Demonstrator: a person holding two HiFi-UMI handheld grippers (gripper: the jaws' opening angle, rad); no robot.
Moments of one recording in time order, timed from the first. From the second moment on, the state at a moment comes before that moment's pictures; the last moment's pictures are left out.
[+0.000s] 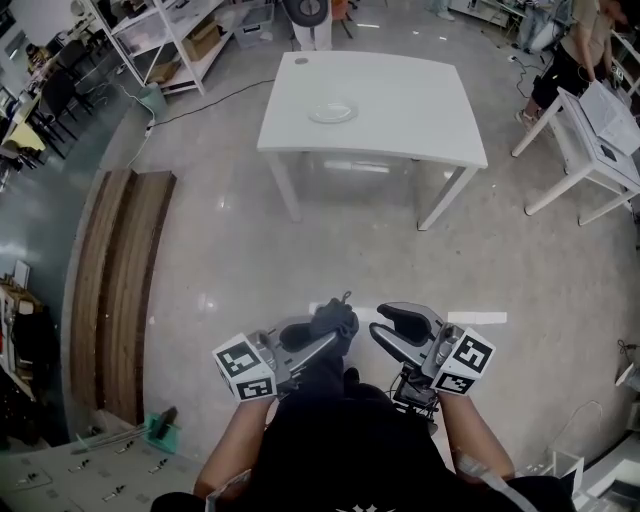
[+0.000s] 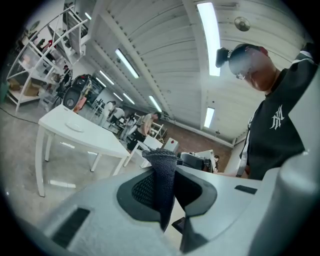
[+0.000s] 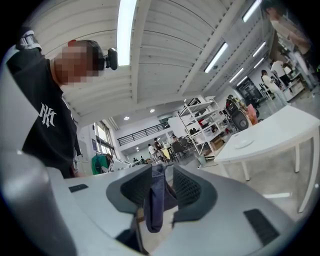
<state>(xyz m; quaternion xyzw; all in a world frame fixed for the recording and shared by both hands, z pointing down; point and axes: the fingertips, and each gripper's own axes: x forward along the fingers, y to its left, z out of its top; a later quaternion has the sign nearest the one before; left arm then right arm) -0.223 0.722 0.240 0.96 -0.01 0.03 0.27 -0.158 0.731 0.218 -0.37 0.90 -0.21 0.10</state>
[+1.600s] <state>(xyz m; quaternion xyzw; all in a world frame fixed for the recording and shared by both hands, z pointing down) 0.044 0.196 0.273 0.94 -0.05 0.02 0.34 0.108 0.197 0.239 -0.30 0.91 -0.27 0.08</state>
